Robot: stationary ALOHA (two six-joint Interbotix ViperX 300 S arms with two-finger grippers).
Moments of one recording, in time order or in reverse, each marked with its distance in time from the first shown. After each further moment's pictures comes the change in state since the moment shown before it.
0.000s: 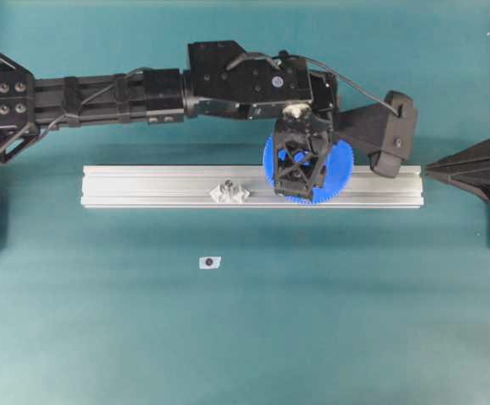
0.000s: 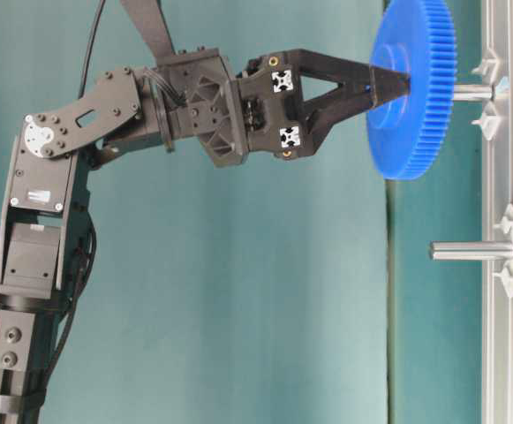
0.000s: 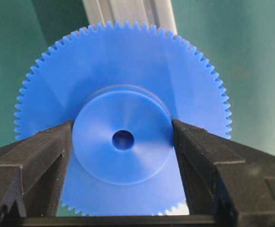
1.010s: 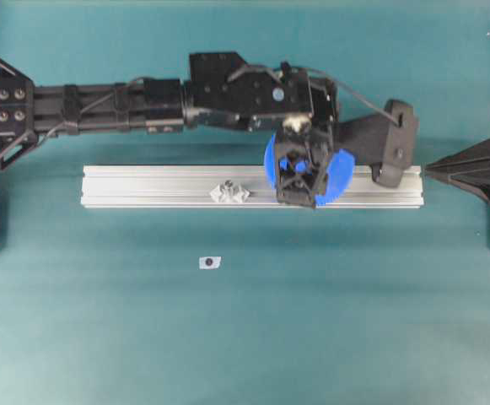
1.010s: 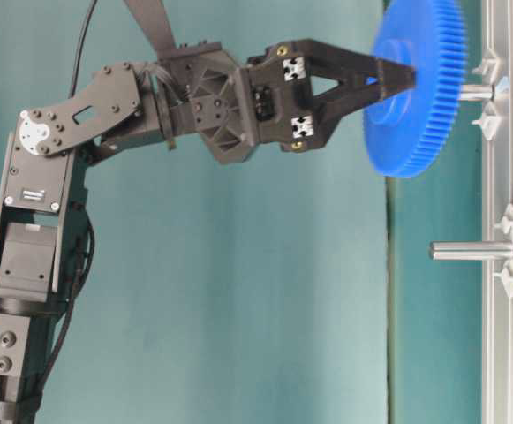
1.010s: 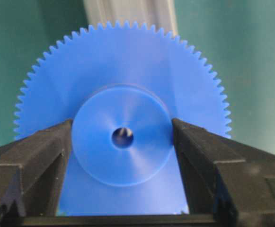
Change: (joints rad) left arm -0.044 -0.002 0.017 0.005 0.000 -0.071; right arm -0.002 0.000 0.000 0.000 0.000 0.000
